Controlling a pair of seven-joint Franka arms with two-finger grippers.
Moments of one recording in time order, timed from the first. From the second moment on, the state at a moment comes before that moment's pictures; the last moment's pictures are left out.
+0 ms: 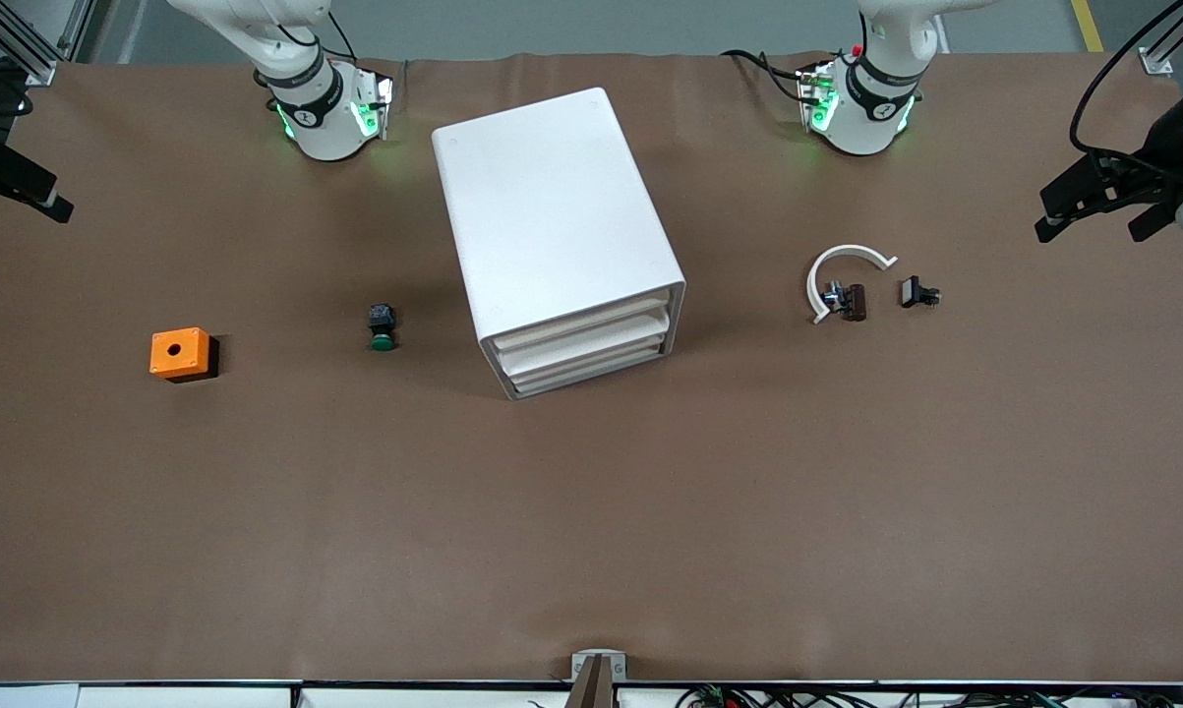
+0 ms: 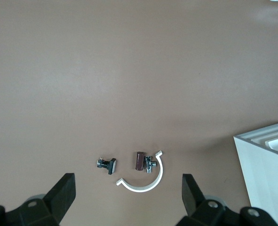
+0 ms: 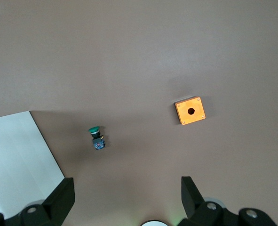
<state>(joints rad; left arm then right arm) 0.17 -0.06 -0.22 -1.53 -0.04 1.55 -0.08 -0.14 -0.08 0.05 -1.52 0.05 1.42 0.06</state>
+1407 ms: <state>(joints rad) -0.01 -0.06 -0.01 -1.52 -0.04 1.53 -0.06 -0.11 -0.08 0.06 -1.52 0.05 1.42 0.06</state>
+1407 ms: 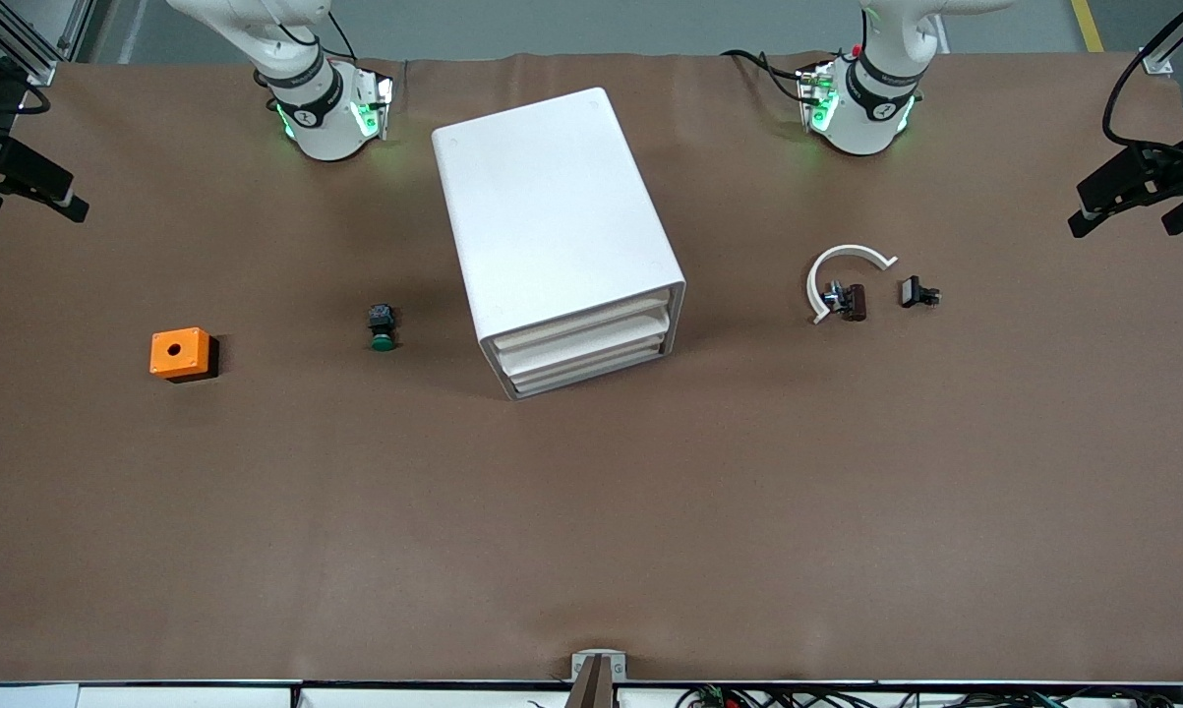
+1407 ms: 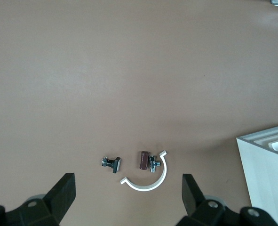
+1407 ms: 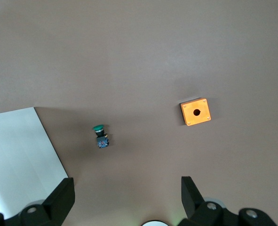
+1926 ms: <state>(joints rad) -0.02 -0.06 -0.01 -1.52 -0.04 1.52 -0.06 -0.07 -0.08 0.05 -1.52 0.05 1.42 0.06</state>
